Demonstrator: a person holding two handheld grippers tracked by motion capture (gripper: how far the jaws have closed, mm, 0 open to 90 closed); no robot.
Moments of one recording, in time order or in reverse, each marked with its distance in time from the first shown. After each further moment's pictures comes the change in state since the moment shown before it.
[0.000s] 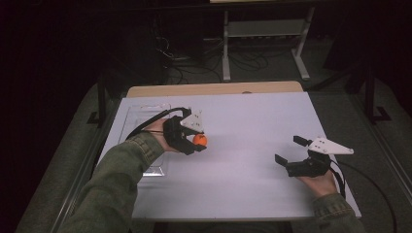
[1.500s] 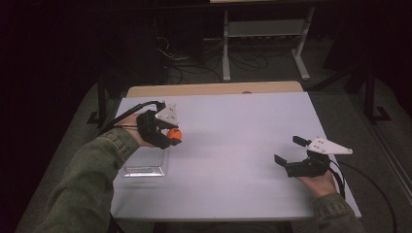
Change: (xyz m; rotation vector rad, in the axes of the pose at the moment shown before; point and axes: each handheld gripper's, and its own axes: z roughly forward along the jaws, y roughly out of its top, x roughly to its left) left arm 0.016 -0.035 -0.044 0.102 0.076 -0.067; right arm 0.001 0.000 0.001 0.009 -0.001 -0.002
